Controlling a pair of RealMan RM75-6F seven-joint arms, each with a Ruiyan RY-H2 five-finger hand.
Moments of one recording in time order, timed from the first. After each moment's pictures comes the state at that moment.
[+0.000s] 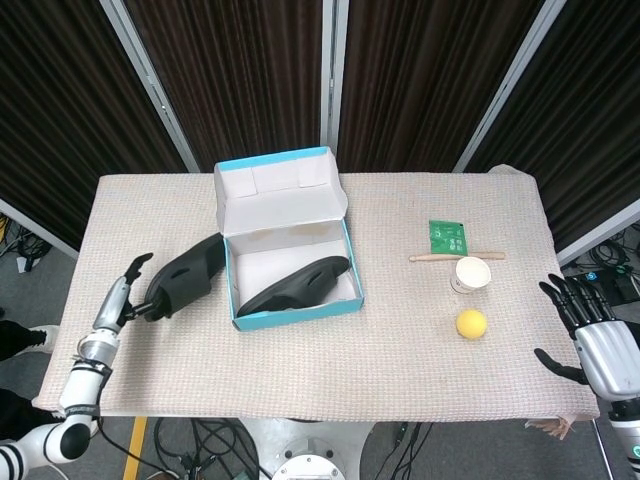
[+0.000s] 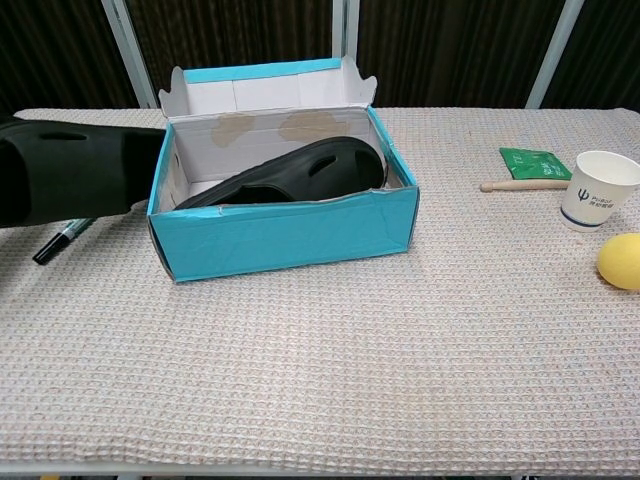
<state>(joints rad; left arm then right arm) -0.36 -1.39 -0.25 -1.46 1.14 0.94 -0.49 0.13 -0.94 0.02 -1.62 -1.68 1.52 0.17</state>
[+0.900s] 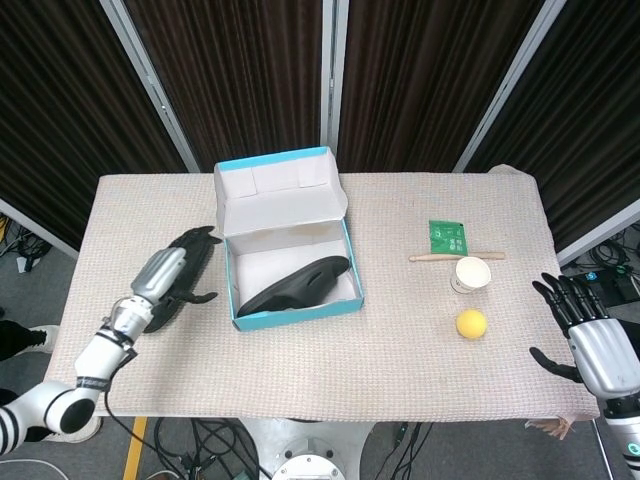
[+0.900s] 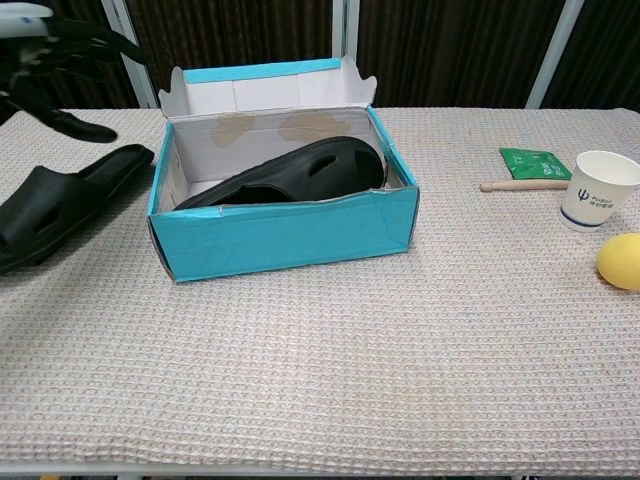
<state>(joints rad) -0.60 -1.27 -0.27 -1.61 1.30 0.84 -0.31 0.14 -0.94 0.02 -1.64 -1.68 1.51 0.15</state>
